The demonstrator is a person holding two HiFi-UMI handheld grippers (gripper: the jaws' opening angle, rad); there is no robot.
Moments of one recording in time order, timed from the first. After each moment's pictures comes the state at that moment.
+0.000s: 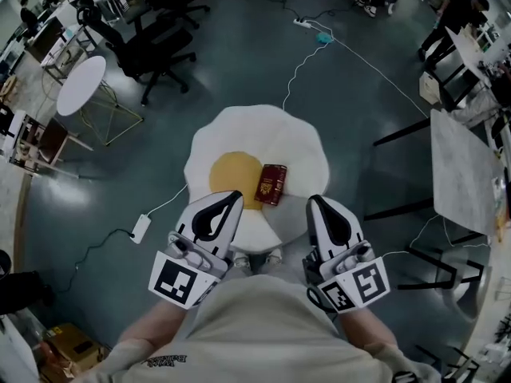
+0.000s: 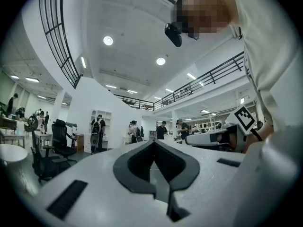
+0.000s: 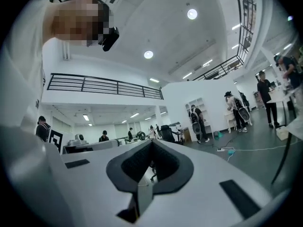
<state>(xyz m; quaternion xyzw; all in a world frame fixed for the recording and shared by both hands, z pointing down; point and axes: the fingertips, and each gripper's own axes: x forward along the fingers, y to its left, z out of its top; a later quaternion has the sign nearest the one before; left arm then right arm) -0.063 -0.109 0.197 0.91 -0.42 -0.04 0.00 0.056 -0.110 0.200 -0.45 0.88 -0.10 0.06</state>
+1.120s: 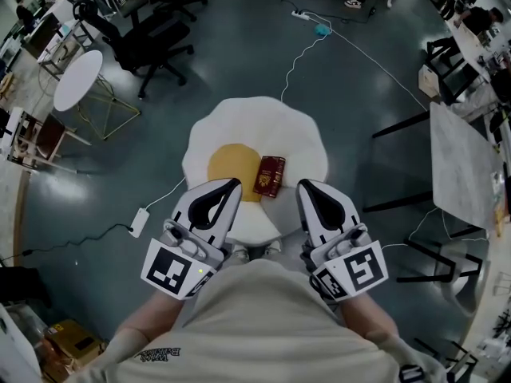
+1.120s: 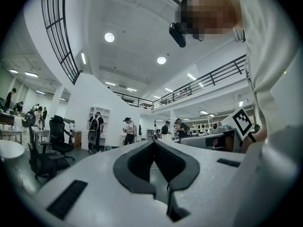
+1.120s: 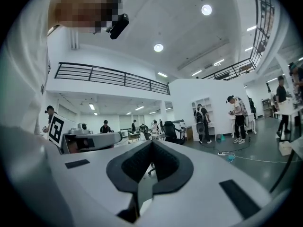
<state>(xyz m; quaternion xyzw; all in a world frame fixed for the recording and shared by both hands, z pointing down) -0.065 -0.114 0.193 0.91 -0.40 -0.03 0.02 0.032 -0.120 0.199 -0.43 0.90 -0.06 0.01</state>
